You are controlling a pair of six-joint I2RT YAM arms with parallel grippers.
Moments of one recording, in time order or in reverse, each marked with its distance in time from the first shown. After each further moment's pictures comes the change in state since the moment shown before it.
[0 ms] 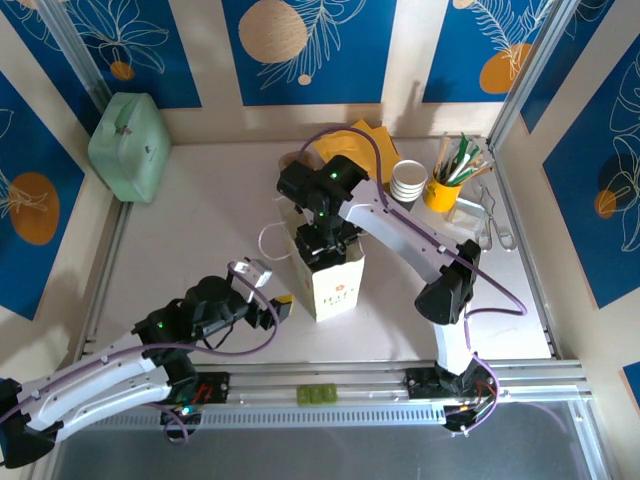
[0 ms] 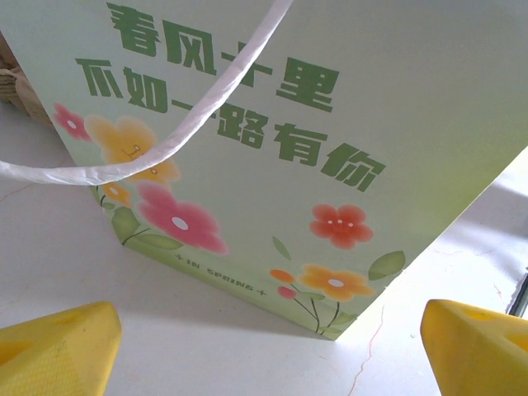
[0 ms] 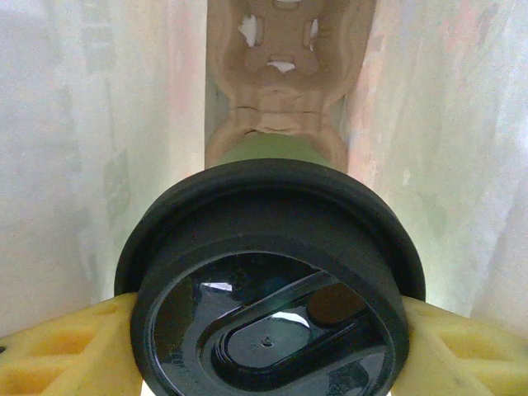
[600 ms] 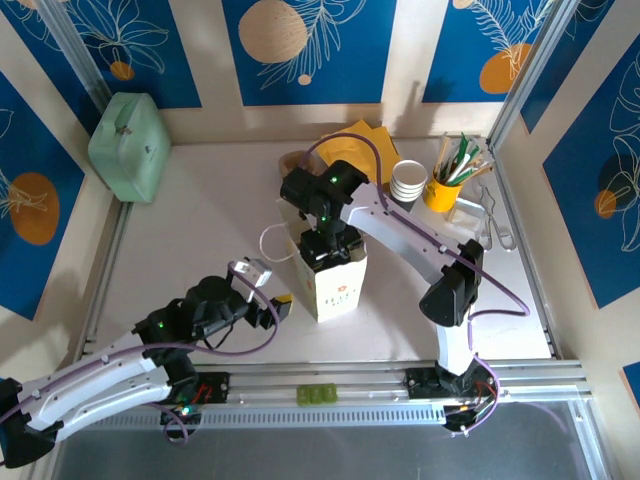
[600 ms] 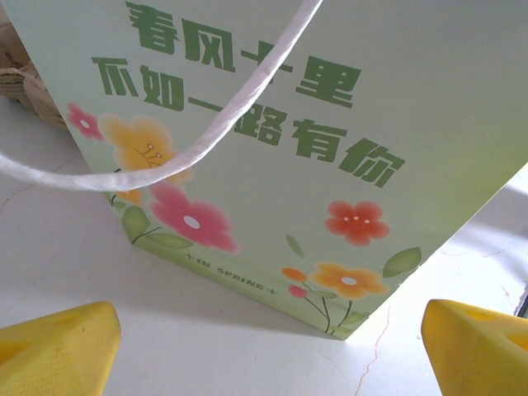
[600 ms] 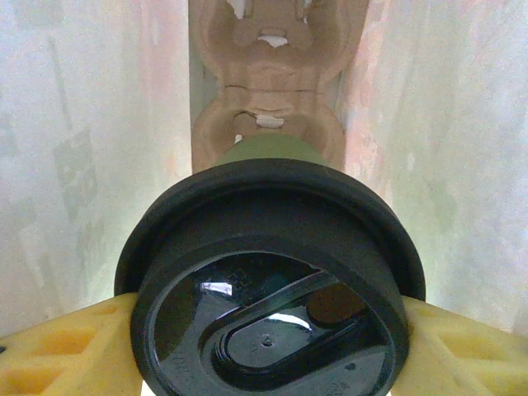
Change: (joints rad) left arm 0.000 0.005 -0.001 0.000 -0.010 0.000; right arm 0.000 -0.030 -0.093 0.021 -0.002 -0.001
